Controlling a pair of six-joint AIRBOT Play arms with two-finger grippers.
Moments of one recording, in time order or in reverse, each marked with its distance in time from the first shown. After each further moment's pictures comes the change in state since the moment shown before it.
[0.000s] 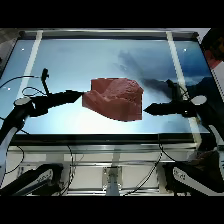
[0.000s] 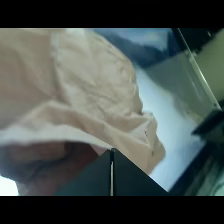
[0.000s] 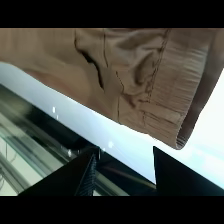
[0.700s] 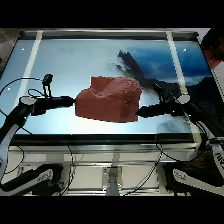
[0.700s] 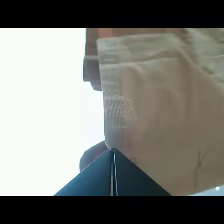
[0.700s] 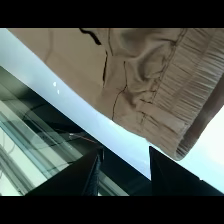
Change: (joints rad) left arm 0.000 -0.095 0.018 0.478 0.254 -0.278; right arm 0.132 -0.088 0.021 -0.002 -0.066 0.030
